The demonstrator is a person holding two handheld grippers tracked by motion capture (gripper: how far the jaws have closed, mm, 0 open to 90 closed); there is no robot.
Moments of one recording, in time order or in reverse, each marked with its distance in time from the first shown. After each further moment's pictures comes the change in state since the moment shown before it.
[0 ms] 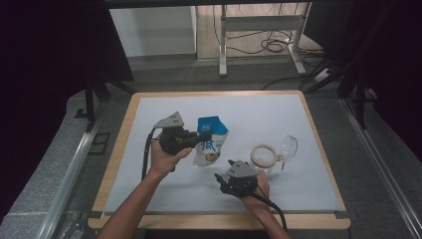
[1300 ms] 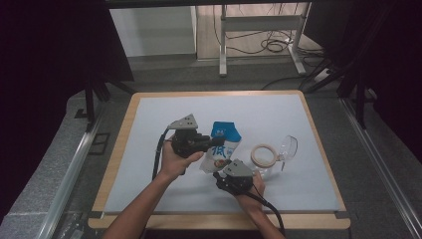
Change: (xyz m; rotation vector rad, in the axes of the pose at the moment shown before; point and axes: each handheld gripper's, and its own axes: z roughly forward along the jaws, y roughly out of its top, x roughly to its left) left arm -0.021 0.009 0.025 0.036 -0.077 -0.004; right arm 0.005 0.002 0.011 -0.081 -0.025 0.045
